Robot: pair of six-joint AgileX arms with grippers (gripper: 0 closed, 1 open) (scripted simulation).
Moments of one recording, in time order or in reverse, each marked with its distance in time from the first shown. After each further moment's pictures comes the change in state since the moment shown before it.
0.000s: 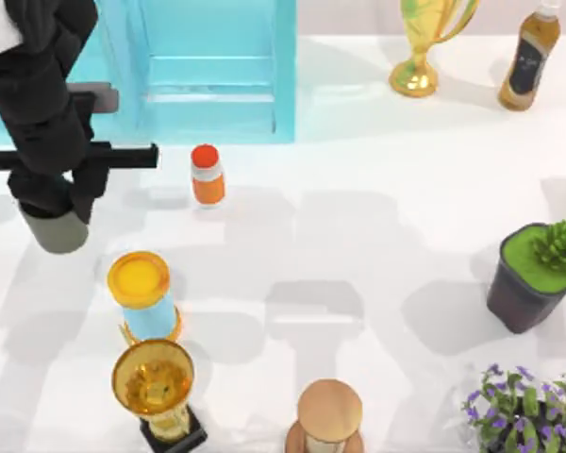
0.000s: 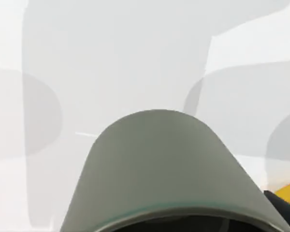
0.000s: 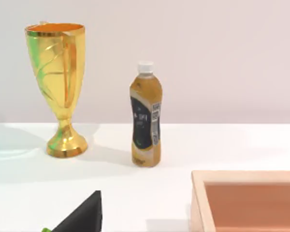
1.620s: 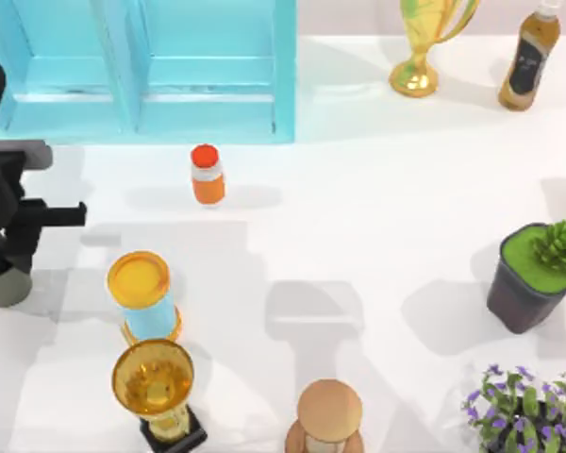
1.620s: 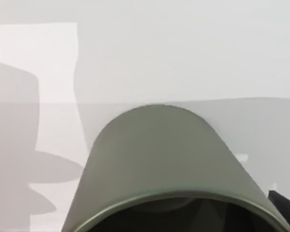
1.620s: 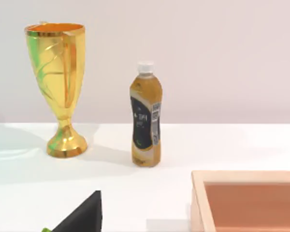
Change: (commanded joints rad) left arm 0.192 -0.068 -0.305 0.245 0.013 0.190; right arm 0.000 0.000 0.000 0.000 0.000 0.000
